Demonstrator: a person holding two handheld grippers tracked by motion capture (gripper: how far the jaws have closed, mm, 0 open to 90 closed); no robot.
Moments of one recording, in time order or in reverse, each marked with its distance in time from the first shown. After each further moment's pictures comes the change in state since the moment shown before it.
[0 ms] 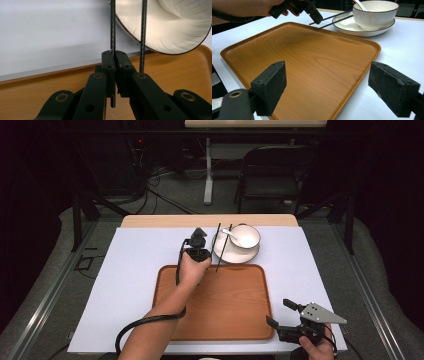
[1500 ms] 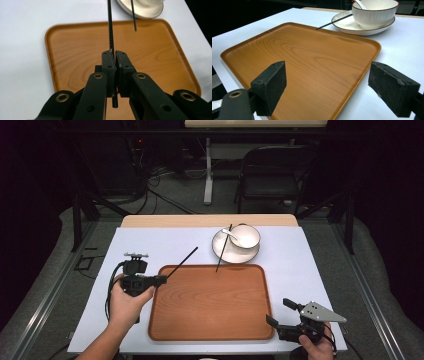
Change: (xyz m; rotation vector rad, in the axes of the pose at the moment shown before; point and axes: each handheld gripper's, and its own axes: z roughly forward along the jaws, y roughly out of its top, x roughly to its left) left arm 0.075 -0.119 -0.163 -0.191 -0.109 0.080; right arm -0.002 0.001 0.002 0.000 0.000 0.018
